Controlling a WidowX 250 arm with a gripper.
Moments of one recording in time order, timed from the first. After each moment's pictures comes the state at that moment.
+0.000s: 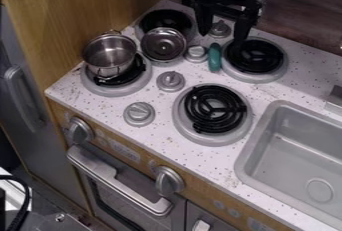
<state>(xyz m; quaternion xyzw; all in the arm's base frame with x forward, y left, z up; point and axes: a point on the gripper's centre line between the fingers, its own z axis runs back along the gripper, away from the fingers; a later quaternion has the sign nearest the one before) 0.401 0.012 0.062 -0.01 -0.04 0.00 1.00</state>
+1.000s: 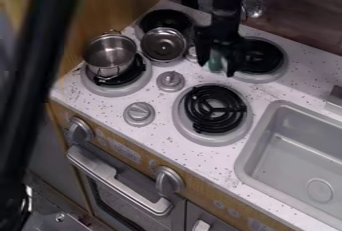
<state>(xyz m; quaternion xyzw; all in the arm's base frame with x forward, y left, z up) 0.442 0.030 -0.047 0.00 0.01 -0.01 1.00</state>
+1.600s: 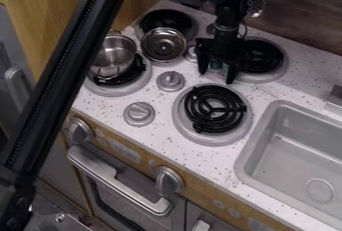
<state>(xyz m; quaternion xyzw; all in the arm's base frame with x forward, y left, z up) 0.466 0.042 -0.073 0.03 -0.01 0.05 1.00</state>
